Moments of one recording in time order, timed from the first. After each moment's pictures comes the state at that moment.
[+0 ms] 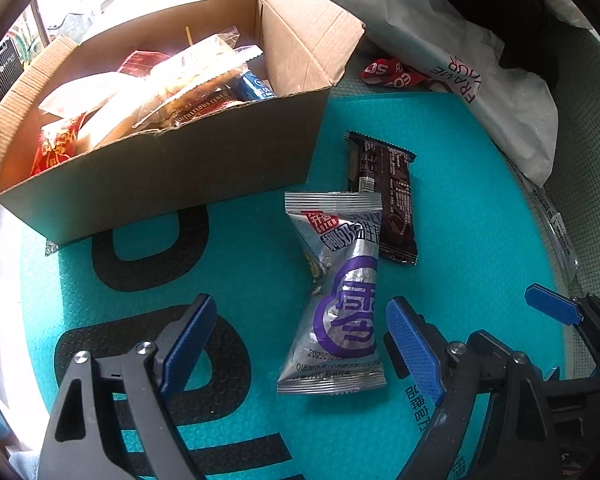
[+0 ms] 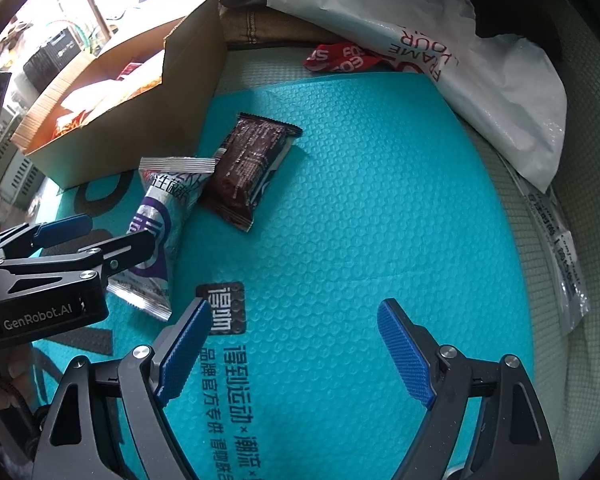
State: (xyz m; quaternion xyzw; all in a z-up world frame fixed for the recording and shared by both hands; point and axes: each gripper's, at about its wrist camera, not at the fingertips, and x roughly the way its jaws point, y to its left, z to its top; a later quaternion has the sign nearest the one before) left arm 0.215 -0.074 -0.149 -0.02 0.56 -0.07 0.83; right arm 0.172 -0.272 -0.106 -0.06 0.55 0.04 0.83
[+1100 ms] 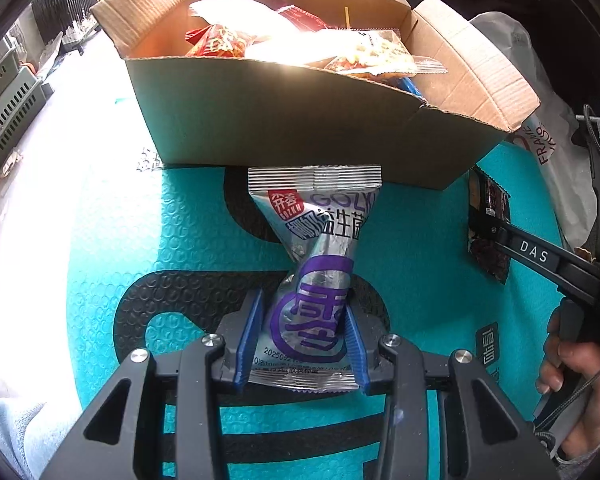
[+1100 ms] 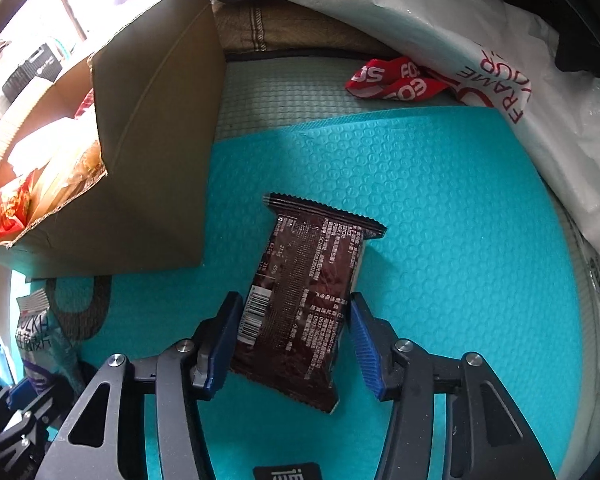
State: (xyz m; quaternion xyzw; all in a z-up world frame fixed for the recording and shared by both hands) left arm 0.184 0.034 -0.165 -0.13 0.56 0.03 0.82; right arm 0.276 -0.213 -0.147 -0.05 0.55 0.02 0.84
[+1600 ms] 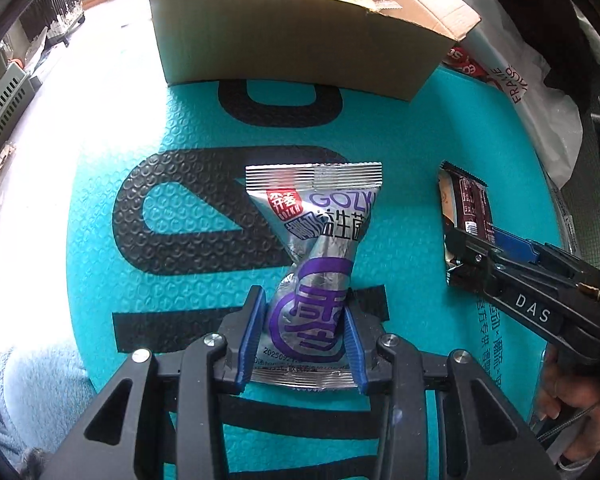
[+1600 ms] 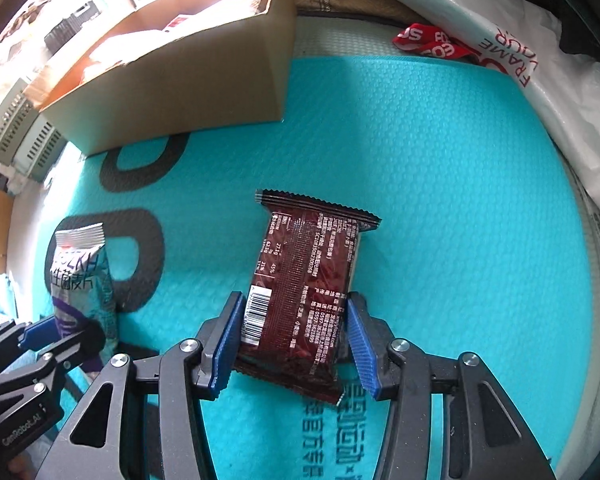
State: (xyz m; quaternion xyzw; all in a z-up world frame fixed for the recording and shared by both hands) left arm 0.112 0.018 -0.168 -0.12 0.60 -0.01 0.79; right arm 0.176 -0.203 -0.149 -0.08 0.58 0.09 0.81
